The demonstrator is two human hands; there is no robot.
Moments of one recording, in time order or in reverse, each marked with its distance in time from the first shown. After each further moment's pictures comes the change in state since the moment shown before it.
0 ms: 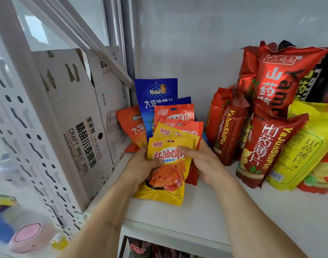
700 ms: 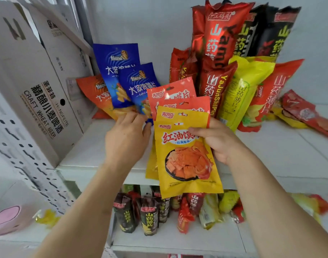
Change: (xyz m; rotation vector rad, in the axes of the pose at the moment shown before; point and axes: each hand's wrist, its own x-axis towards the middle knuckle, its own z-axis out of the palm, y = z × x) left_hand -0.094 0.007 0.063 1.099 0.466 0.914; right_hand -0.138 -0.027 -0.086 -0.223 0.157 0.001
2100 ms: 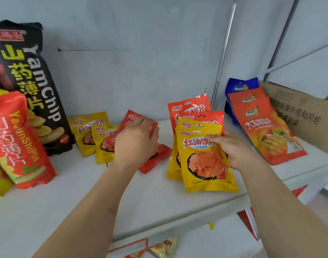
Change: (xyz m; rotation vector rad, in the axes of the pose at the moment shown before) left_hand 0.108 0.546 0.227 -0.371 -0.063 0.188; right_hand -0.053 -0.014 -0.609 0.049 0.510 0.106
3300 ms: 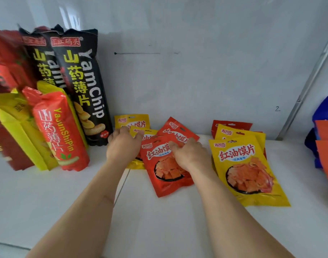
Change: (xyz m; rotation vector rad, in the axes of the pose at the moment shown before) left_hand 0.015 -0.091 0.009 0.181 -0.257 -0.978; right_hand 0.071 0.001 0.167 -1.033 -0.200 -0.195
